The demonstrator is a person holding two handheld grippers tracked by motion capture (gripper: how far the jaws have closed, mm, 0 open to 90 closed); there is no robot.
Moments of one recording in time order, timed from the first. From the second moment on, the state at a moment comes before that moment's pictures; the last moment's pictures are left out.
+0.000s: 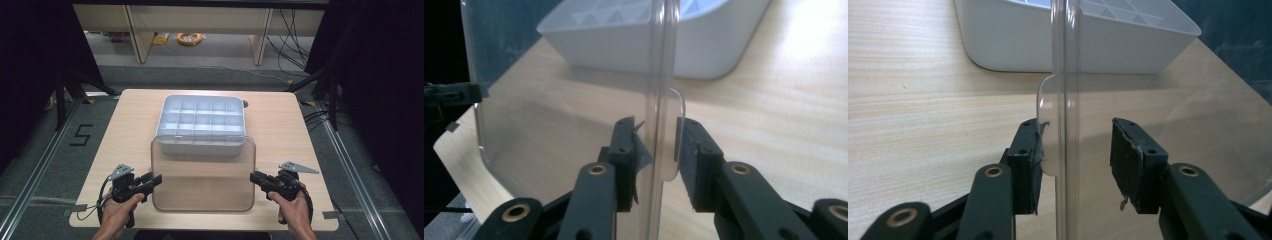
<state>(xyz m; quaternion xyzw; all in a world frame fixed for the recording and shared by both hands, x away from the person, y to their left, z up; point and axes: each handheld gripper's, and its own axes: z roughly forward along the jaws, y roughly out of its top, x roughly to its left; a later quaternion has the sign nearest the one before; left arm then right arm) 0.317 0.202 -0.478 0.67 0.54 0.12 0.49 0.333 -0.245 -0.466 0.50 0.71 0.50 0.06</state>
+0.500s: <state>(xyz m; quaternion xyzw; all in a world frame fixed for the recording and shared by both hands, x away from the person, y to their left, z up) 0.320 0.202 -0.499 0.68 0.56 0.07 0.47 0.333 -0.246 -0.489 0.54 0.70 0.47 0.01</state>
